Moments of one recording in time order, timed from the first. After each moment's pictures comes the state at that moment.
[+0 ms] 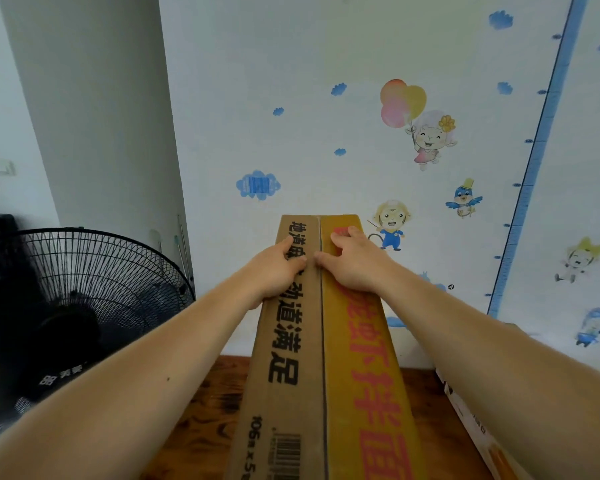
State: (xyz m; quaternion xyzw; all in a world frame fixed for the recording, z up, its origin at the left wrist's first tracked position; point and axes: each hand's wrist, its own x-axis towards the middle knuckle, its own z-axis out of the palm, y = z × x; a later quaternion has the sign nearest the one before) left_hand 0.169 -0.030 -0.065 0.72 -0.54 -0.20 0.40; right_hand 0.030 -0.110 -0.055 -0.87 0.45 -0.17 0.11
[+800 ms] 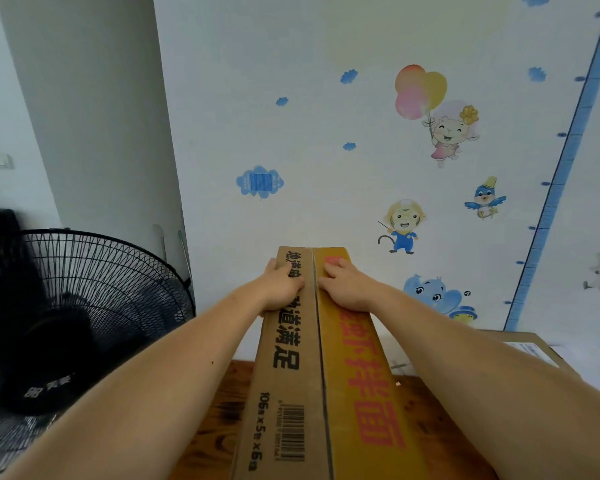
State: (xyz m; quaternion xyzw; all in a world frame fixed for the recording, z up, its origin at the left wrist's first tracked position) left_hand 0.207 -0.102 -0.100 0.79 -0.54 -0.21 0.22; right_hand 0.069 -0.185 -0.106 -0.88 0.43 -0.07 0.21
